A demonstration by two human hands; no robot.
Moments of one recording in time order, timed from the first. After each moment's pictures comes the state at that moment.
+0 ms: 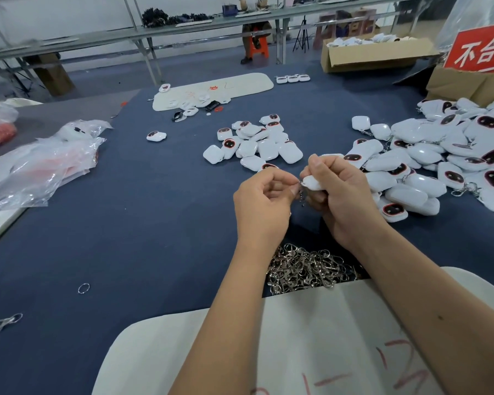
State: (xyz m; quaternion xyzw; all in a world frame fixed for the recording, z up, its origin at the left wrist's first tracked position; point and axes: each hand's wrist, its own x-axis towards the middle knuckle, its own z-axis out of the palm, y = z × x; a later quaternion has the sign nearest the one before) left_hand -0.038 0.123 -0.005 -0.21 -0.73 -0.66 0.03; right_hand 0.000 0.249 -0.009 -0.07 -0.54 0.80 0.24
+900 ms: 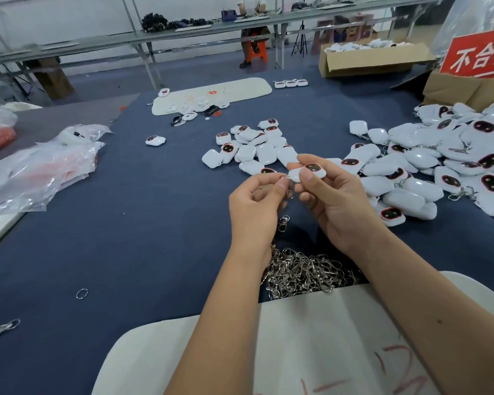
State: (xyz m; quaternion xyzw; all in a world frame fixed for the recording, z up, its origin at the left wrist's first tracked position) left_hand -0.038 0.123 -0.003 -0.09 -0.60 -0.79 -0.10; right_hand 0.004 0.249 -0.008 -0.03 -0.47 0.86 0.20
